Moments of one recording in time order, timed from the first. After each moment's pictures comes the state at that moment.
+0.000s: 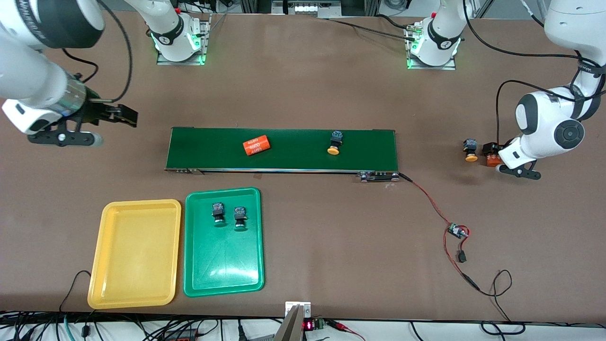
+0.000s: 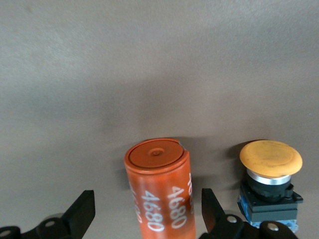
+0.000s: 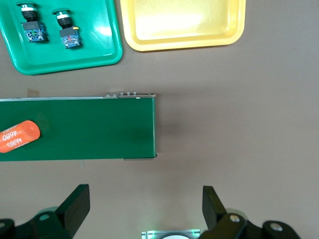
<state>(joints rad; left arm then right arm) 0.11 0.40 0.19 -2.23 0.14 2.43 0.40 0.00 0.07 0.10 -1.68 -0.01 1.57 0.14</state>
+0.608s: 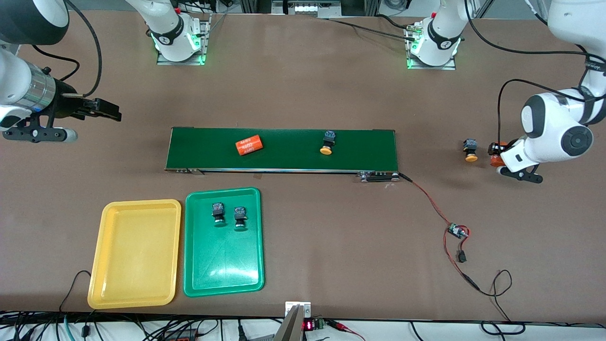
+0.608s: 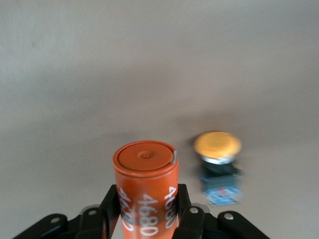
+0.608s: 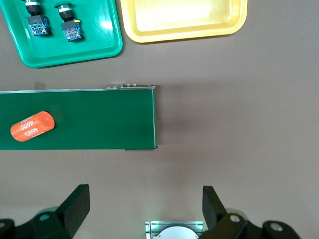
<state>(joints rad) 0.11 0.34 0.10 -2.08 0.13 2.11 0.40 -0.06 0.06 0.12 -1.68 0.03 1.53 0.10</state>
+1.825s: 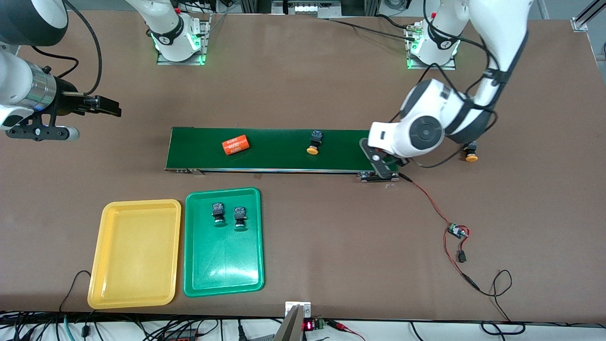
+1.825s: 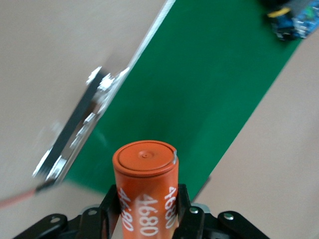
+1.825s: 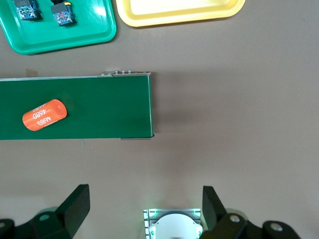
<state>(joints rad) -0.06 0.43 -0.44 -1.88 0.03 2.00 0.55 -0.06 0.06 0.11 -1.68 0.03 1.48 0.10</state>
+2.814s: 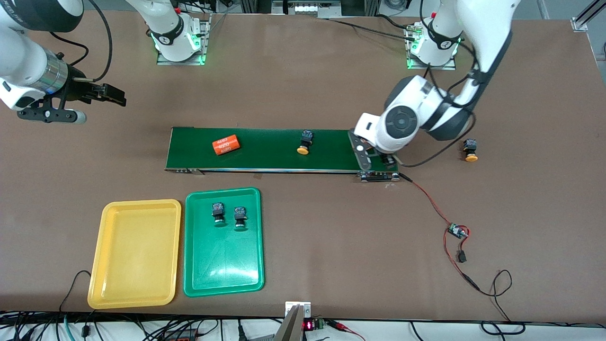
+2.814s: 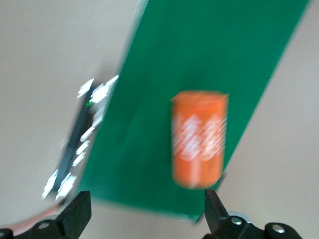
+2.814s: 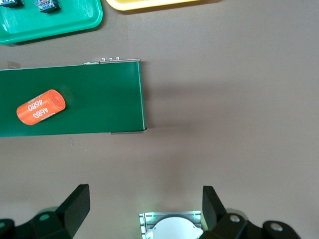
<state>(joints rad) -0.07 0.39 -0.41 -1.89 0.14 2.01 0.57 -0.07 -0.14 0.10 -1.98 0.03 1.64 0.10</state>
